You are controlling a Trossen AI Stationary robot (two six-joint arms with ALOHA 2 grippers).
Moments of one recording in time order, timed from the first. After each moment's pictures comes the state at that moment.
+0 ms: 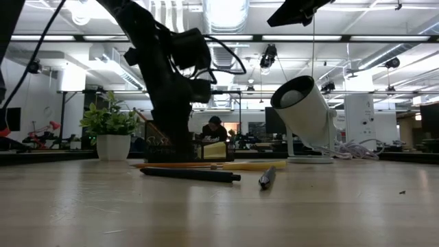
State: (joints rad) left arm 0.14 1.74 1.05 -0.42 0.11 -0.15; right arm -0.26 1.11 1.09 -0.32 0.18 -0.18
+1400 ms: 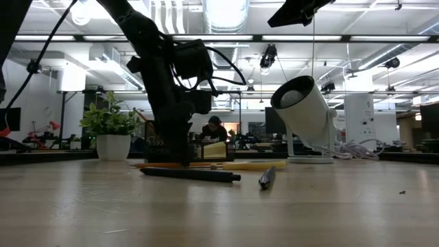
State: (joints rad) left arm 0.14 1.84 1.05 -0.40 0.04 -0.17; right arm -0.26 1.11 1.09 -0.33 0.18 -0.19
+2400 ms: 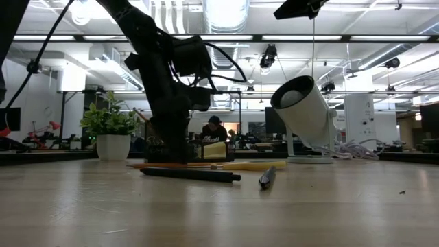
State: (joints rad) left arm 0.14 1.78 1.05 -0.42 0.07 -0.15; right arm -0.26 1.05 1.09 -0.34 0.19 -0.22
